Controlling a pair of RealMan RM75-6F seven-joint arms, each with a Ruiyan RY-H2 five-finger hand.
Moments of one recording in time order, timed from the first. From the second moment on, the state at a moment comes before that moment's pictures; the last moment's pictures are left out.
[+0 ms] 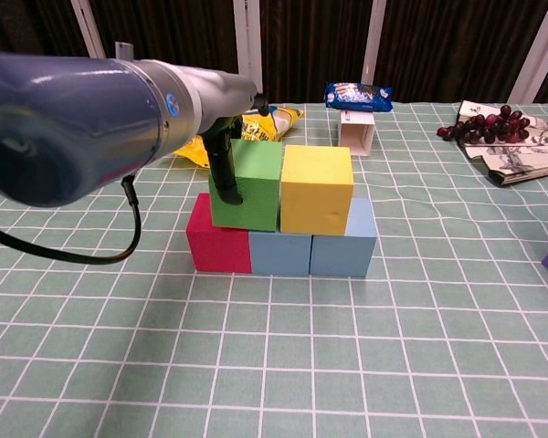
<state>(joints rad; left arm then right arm) -1.22 -1.77 -0.42 -1.87 0.24 1.62 1.21 0.30 -0.98 0.18 -2.05 -1.10 1.27 -0.15</state>
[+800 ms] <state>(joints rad) -1.22 -1.80 -0.43 -1.86 0.24 1.64 1.23 0.30 -0.98 0.18 -2.05 -1.10 1.27 -0.15</state>
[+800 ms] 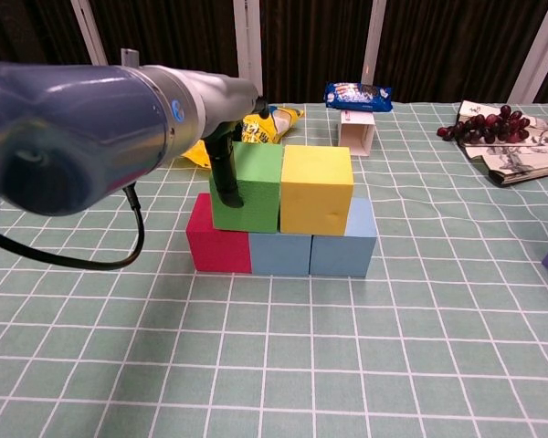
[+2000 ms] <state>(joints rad) -1.21 -1.82 -0.44 -1.86 0.27 1.63 1.24 0.30 -0.99 0.18 -2.05 -1.10 1.27 -0.15</state>
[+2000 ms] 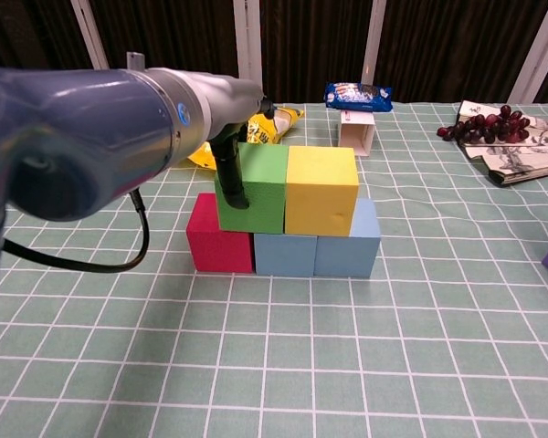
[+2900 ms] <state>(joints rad) -1.20 -1.83 -0.43 -1.86 0.27 1.62 1.25 0.30 -0.98 0.18 -2.05 -1.10 1.26 -0.14</state>
